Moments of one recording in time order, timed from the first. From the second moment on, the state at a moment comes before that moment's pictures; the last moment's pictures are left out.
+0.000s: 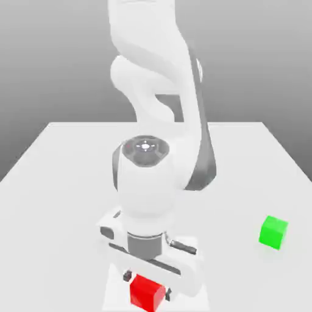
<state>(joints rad) -0.15 0.37 0.10 -2.46 -0.12 2.82 1.33</state>
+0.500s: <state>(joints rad) -0.03 0.12 0.26 -2.56 -0.04 2.67 1.46</state>
